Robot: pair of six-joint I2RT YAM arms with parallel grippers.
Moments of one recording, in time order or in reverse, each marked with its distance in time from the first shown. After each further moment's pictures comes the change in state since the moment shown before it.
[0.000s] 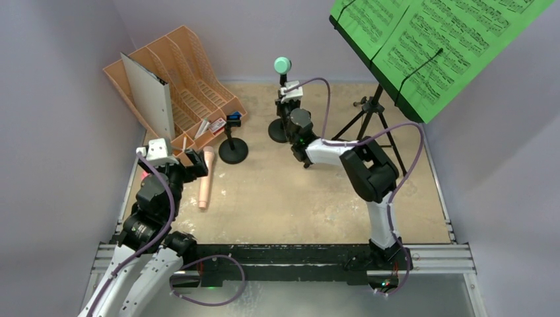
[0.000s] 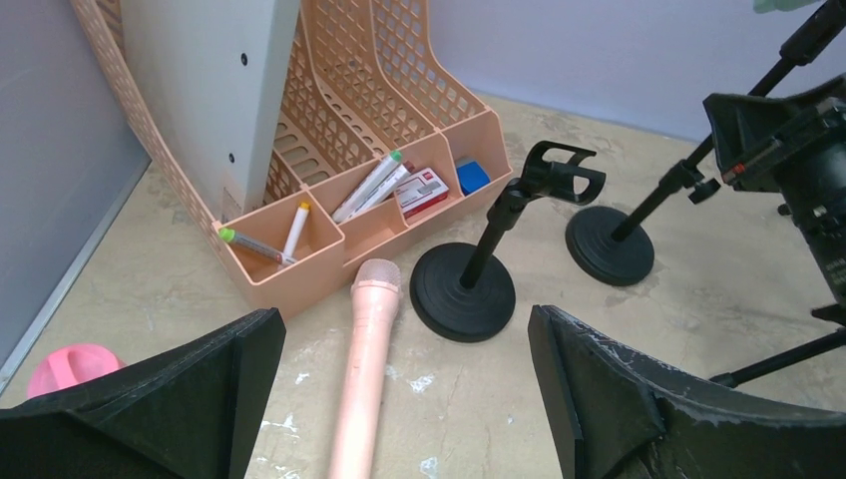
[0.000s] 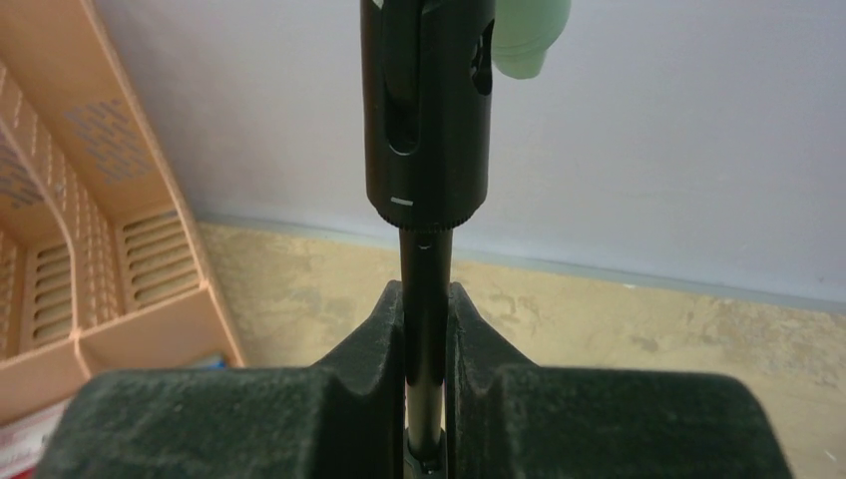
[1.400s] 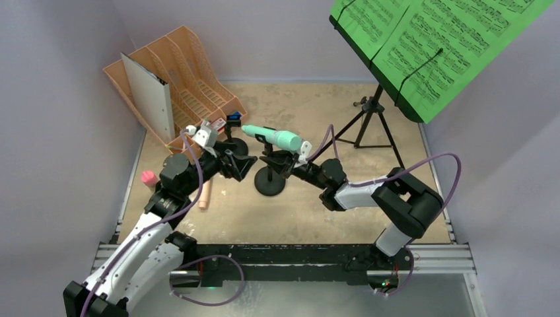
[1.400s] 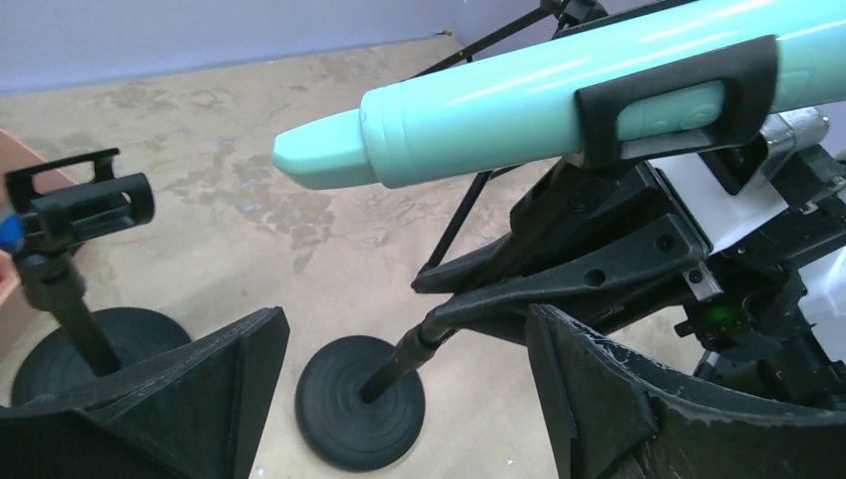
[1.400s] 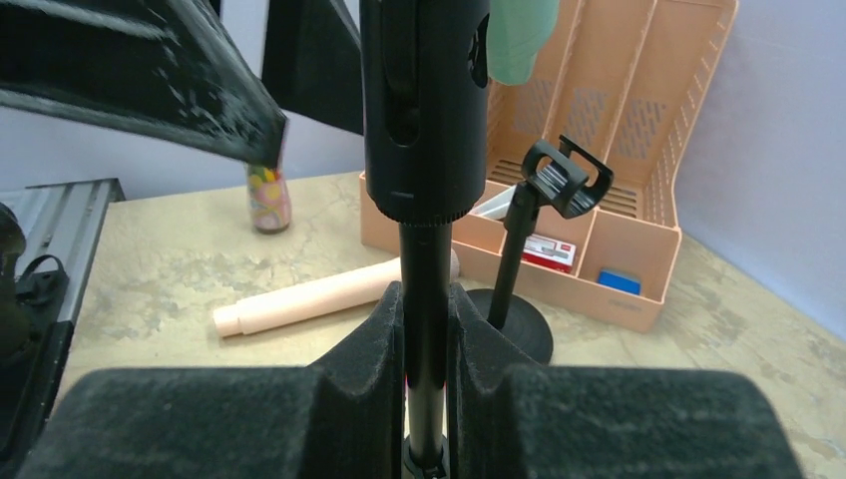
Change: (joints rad) left arm 0.000 0.277 -0.086 0.464 0.813 -0.041; right arm 0.148 -0.489 -0.790 0.365 -0.805 0.105
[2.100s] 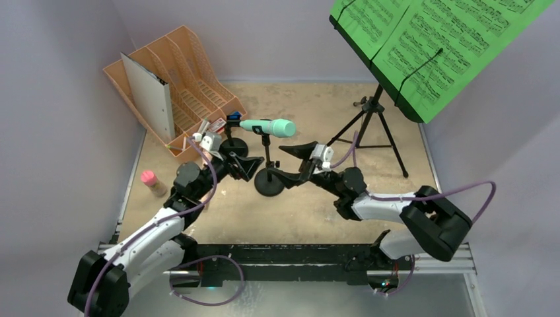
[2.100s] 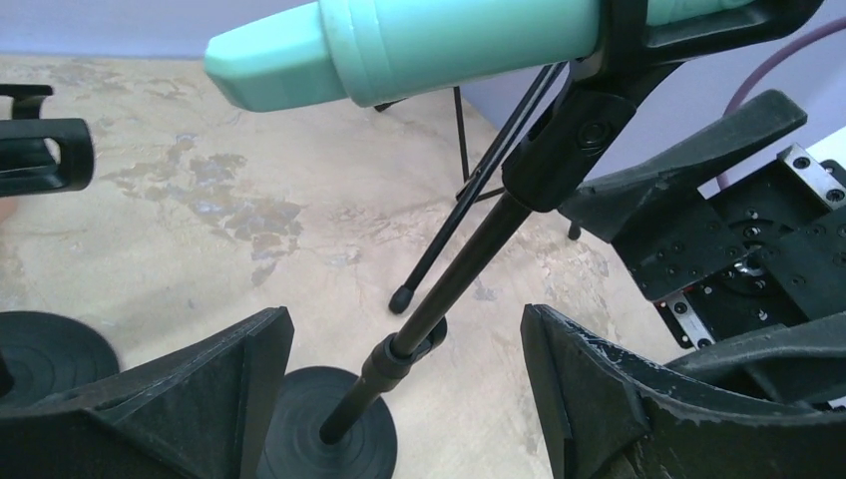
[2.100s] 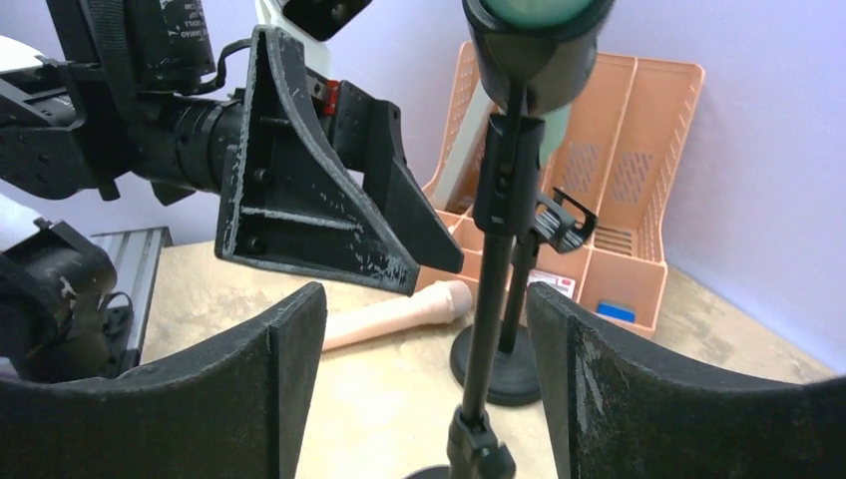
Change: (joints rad) left arm -0.021 0.157 -0.218 0.479 -0.018 -0.164; right arm -0.018 -0.209 -0.116 0.024 -0.022 0.071
